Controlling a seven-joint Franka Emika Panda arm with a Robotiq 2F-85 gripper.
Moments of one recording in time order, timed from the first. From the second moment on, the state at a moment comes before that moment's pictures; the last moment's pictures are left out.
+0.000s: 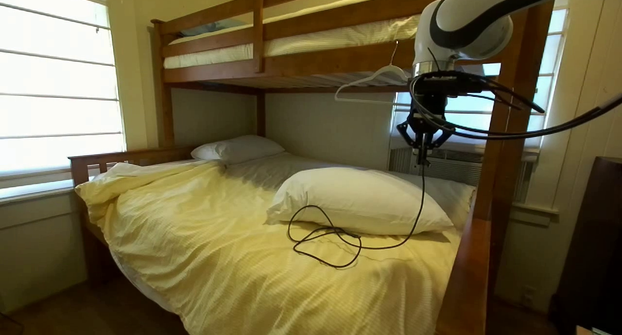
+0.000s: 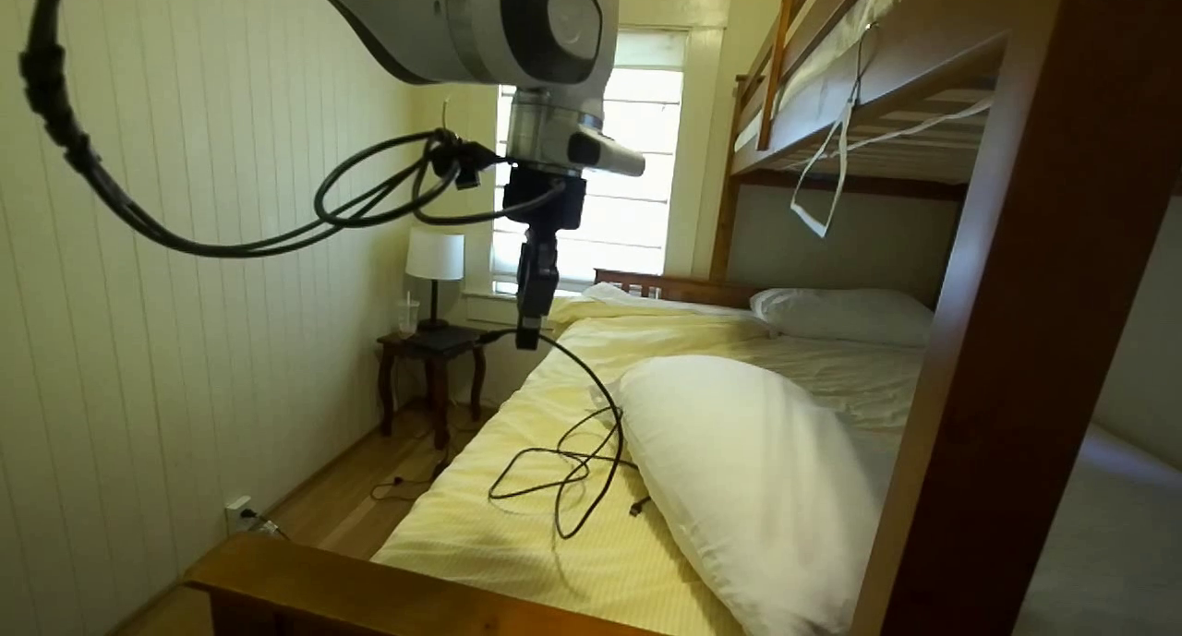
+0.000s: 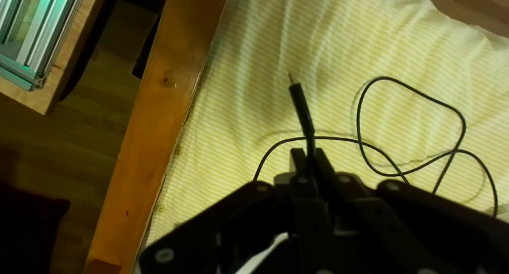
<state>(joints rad) -0.08 -0.38 -0.02 -2.21 0.03 1.81 0.91</state>
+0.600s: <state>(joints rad) -0.13 -0.40 -0.02 -2.26 -0.02 1.69 0.94</state>
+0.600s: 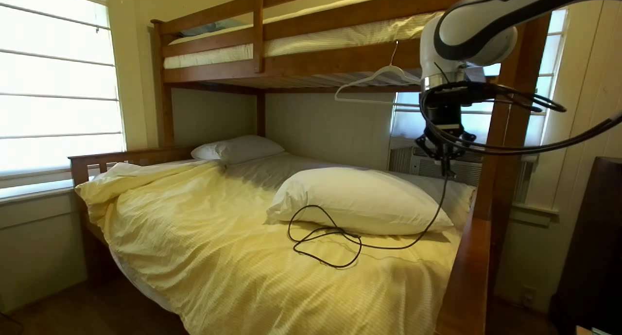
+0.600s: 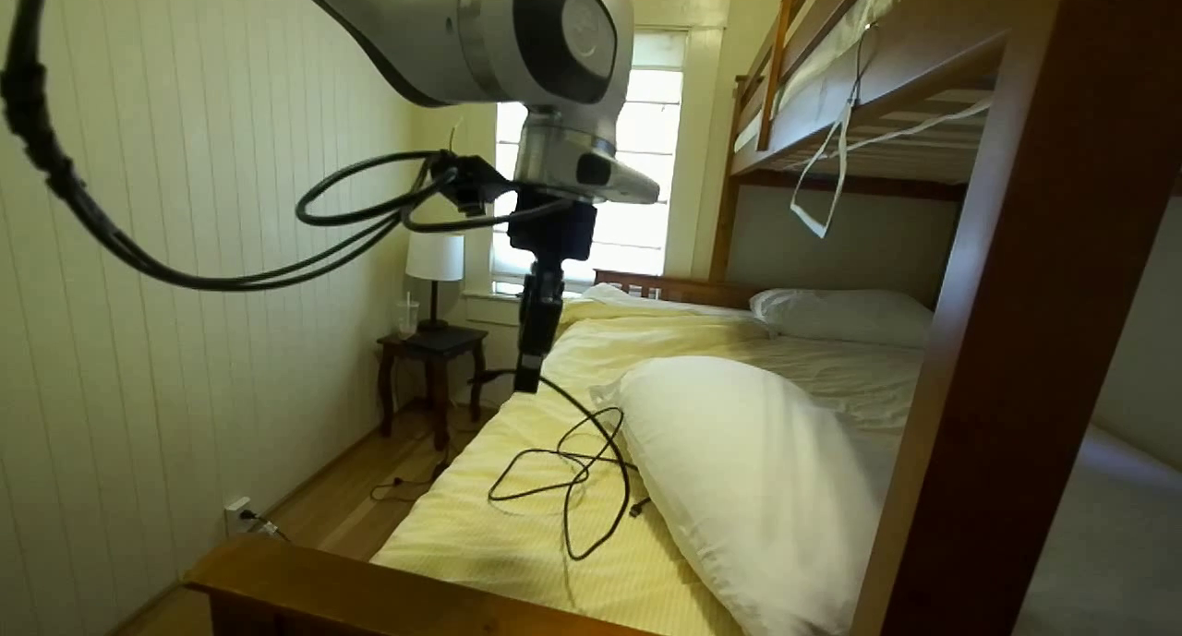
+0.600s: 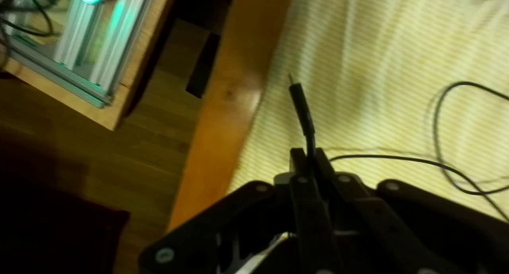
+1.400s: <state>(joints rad) -0.38 -0.80 -0.10 -2.54 -0.18 1.02 1.02</state>
